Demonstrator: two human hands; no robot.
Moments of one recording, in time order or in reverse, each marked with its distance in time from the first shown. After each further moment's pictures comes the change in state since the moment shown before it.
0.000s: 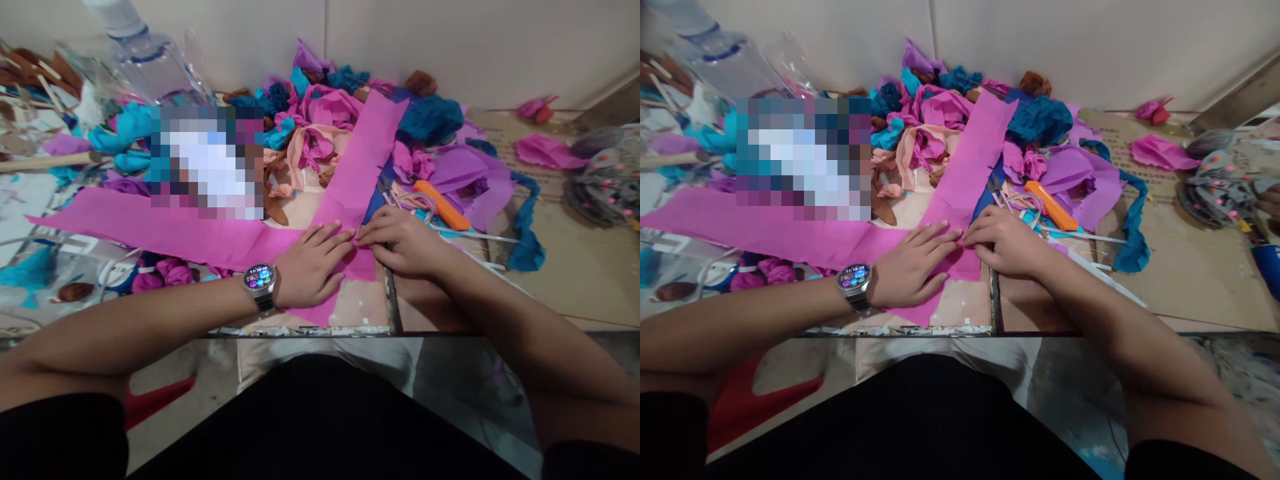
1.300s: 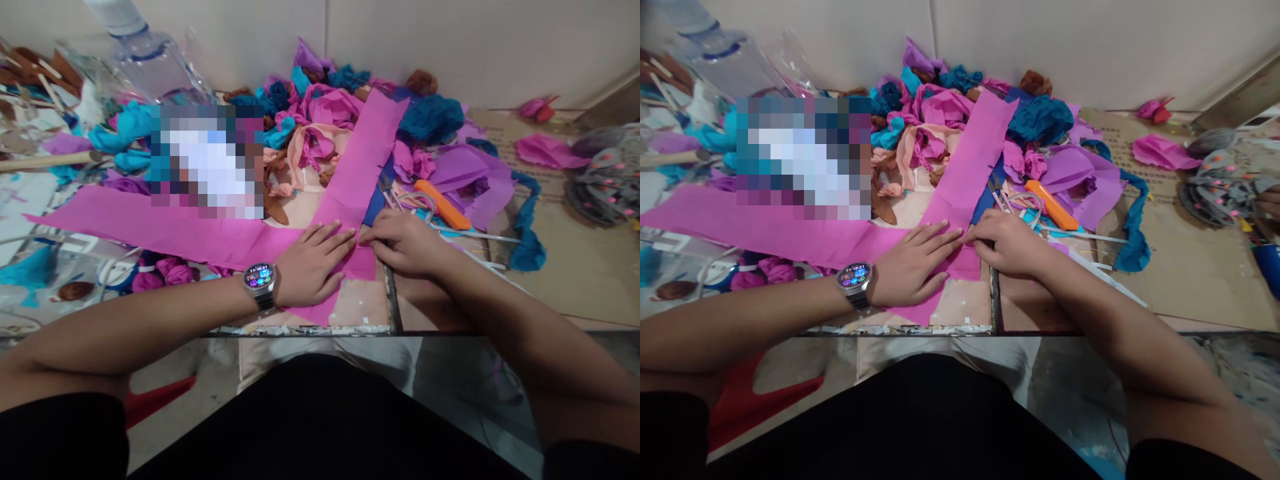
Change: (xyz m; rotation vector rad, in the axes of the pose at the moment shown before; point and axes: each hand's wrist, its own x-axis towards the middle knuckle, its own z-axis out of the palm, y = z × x) left_hand 0.001 0.000 0.000 0.021 -0.036 -0.008; right_hand -0.002 -0.003 -0.001 -0.013 -0.015 0.047
